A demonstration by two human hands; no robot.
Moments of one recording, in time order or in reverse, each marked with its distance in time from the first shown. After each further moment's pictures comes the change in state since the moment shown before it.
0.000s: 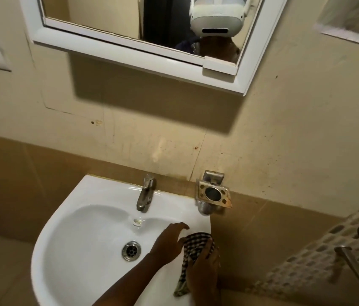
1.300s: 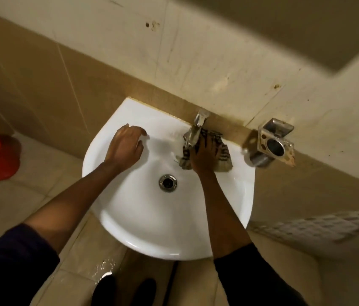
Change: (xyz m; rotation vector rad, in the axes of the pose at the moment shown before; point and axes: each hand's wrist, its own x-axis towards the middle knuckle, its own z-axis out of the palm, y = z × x) left_hand -0.046 -0.155 -0.168 0.401 0.380 -0.085; right_hand 0.082 -0.158 0.051 -0.037 0.105 -0.486
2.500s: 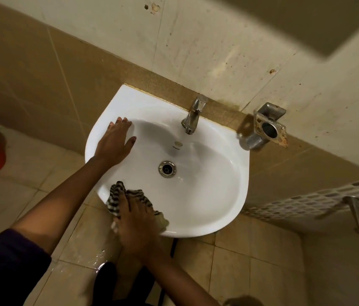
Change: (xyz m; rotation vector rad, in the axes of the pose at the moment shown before) left_hand -0.029 -0.028 0.000 -0.092 -0.190 -0.126; right_hand -0.260 -0.124 -0.013 -0.057 -0.261 -0.414
